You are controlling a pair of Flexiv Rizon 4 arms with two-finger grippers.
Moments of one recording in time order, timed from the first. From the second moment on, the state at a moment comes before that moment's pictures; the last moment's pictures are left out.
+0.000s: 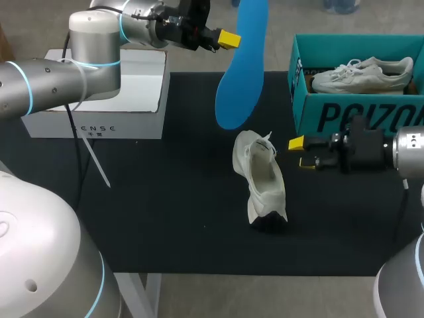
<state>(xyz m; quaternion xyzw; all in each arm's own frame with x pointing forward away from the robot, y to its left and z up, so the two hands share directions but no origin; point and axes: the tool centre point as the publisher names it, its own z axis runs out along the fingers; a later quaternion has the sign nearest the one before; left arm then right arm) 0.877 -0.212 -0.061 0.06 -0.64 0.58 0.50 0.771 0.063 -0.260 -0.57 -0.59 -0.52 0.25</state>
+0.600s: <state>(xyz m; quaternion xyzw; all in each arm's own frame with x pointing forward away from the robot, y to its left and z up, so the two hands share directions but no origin) 0.877 -0.212 -0.061 0.06 -0.64 0.58 0.50 0.807 0.076 -0.212 -0.54 -0.54 -0.53 0.37</state>
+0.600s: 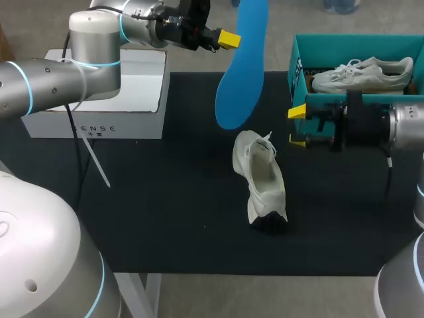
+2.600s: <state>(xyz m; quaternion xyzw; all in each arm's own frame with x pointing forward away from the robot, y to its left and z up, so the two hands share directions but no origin) 0.877 -0.212 -0.061 0.06 -0.64 0.58 0.50 0.826 0.127 -0.182 -0.51 -0.50 -0.47 0.52</state>
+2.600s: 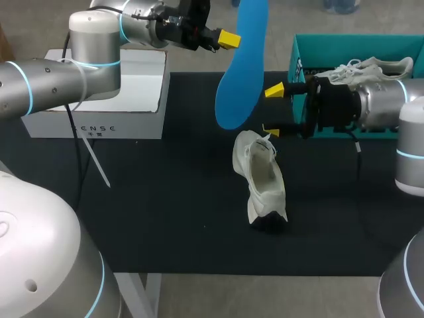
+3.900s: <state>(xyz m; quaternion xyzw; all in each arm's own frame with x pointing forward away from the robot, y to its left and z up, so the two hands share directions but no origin) 0.794 -0.123 -0.087 -0.21 -0.60 0.68 0.37 0.826 0.127 -0.183 -0.51 -0.50 -0.47 0.52</state>
